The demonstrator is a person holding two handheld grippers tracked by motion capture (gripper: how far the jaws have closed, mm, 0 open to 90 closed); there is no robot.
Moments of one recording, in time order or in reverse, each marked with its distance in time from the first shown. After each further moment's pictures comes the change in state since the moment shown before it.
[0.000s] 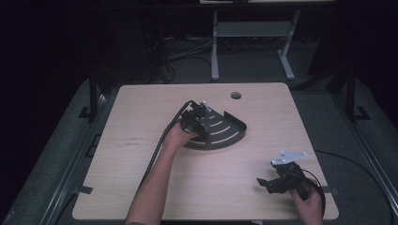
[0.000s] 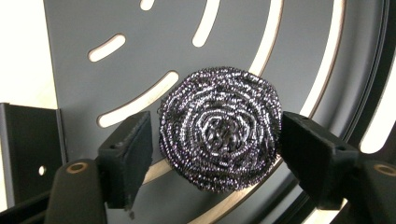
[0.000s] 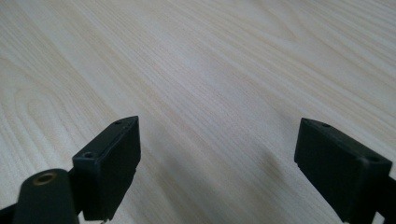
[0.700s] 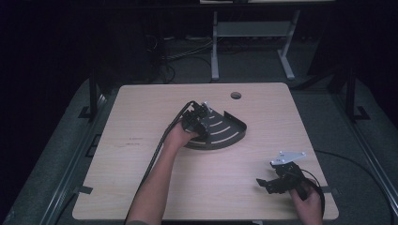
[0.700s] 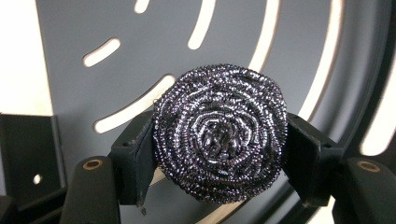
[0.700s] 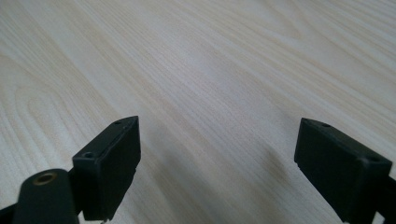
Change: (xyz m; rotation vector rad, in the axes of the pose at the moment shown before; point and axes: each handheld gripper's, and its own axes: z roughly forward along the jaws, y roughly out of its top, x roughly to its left) left arm 0.000 0.002 0.005 0.012 -0.006 0.016; right arm 0.000 0.000 0.002 0.006 0.007 -0.003
